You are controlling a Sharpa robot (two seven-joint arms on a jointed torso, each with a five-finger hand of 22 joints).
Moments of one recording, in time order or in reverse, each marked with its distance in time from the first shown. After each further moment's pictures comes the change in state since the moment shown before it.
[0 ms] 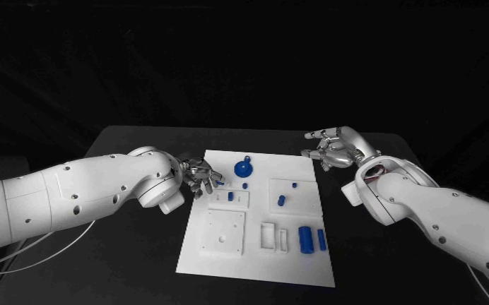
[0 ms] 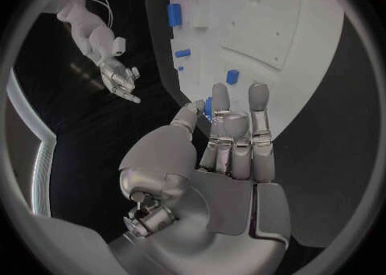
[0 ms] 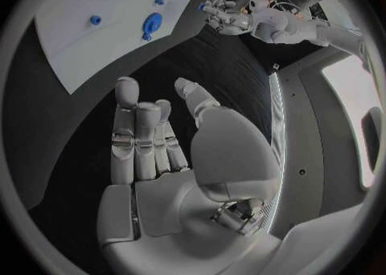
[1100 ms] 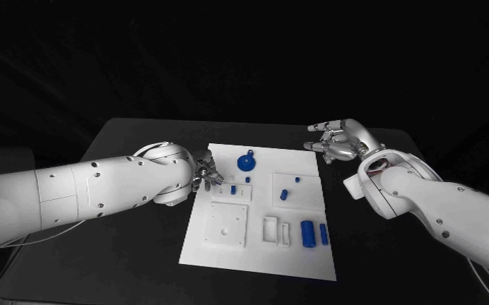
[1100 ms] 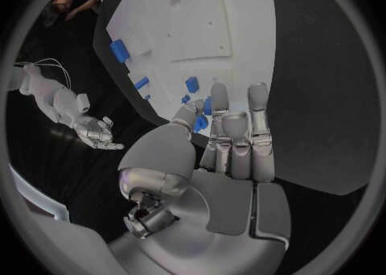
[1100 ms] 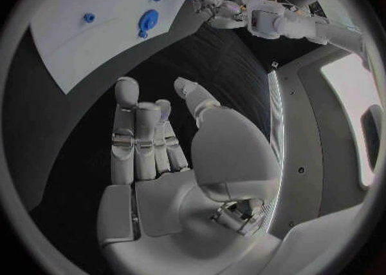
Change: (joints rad) left arm -0.004 0.077 -0.032 -0.026 -0.399 0.045 -0.140; left_hand -0.010 -0.020 0.005 0.004 0.011 0.012 -0.005 -0.006 0.002 0.011 0.000 -0.013 0.005 0.013 -0.005 -0.023 0.022 0.000 0.011 -0.003 0.000 0.000; right arm 0.001 0.006 0.007 0.005 0.008 -0.009 0.004; right_hand -0.004 -0.004 0.012 -0.012 0.010 0.015 -0.001 0.000 0.000 0.000 0.000 0.000 -0.004 0.000 0.000 0.000 -0.003 -0.001 0.000 0.000 0.000 0.001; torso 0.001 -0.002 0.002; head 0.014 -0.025
